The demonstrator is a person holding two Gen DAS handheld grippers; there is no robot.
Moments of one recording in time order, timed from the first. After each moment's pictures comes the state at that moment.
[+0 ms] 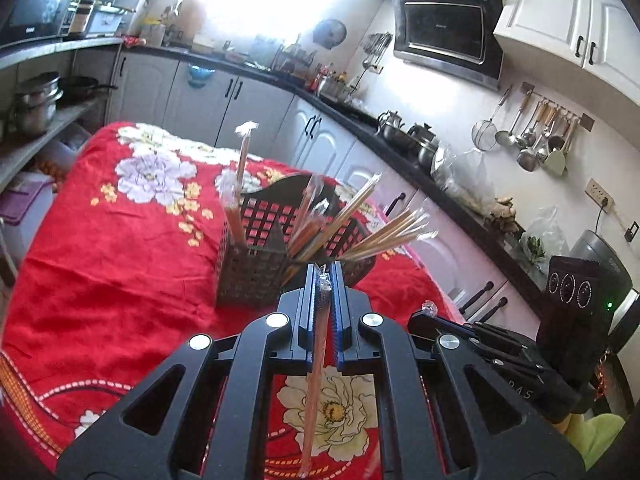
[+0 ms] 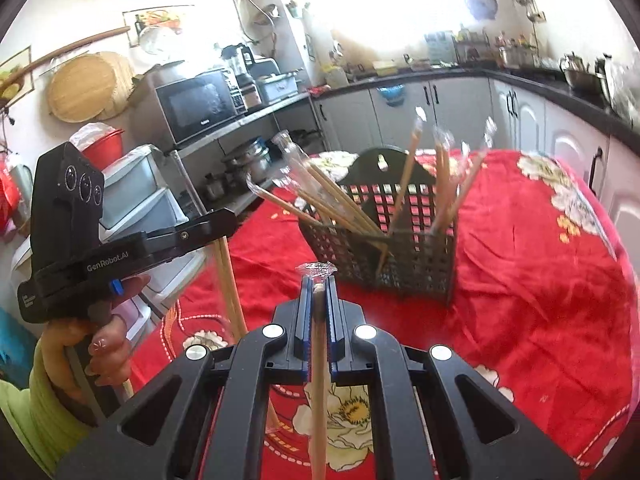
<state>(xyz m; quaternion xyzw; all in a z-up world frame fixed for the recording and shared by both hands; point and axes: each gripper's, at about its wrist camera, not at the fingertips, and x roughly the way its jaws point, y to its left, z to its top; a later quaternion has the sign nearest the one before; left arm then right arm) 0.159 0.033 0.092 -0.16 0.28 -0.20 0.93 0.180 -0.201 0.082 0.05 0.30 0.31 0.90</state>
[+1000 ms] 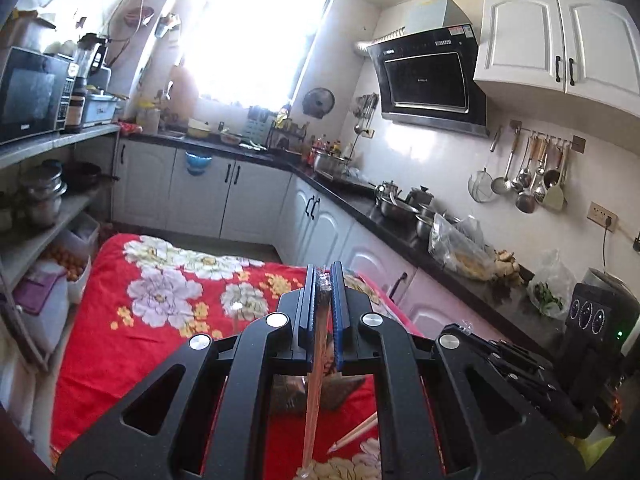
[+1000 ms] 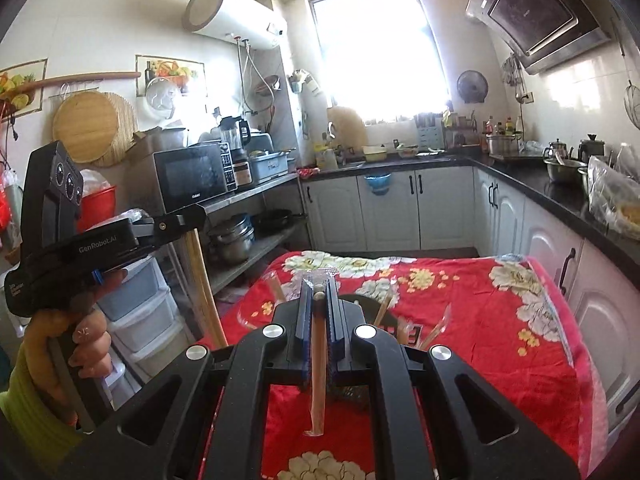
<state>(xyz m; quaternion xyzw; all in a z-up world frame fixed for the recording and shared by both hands) 0.179 0.029 0.201 -0.12 0.15 -0.17 0.97 0.197 -0.221 0.168 0.04 0.16 0.28 0.95</state>
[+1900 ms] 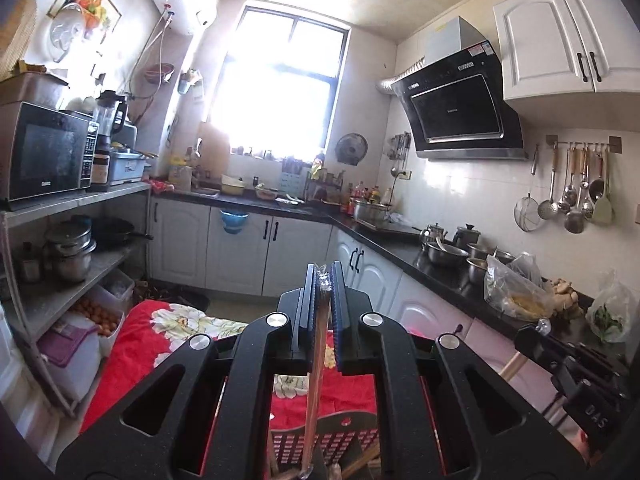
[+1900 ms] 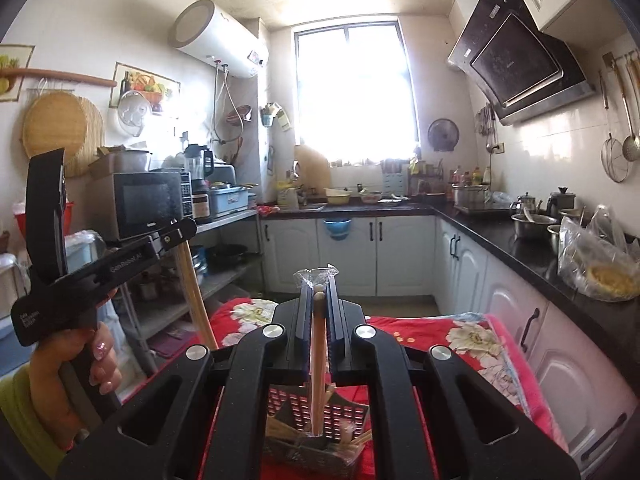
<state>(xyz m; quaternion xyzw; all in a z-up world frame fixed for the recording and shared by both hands) 0.242 0.008 0.215 -0.09 0.06 -0.08 0.99 0.238 -0.217 0.195 0.01 0.08 0.20 0.98</state>
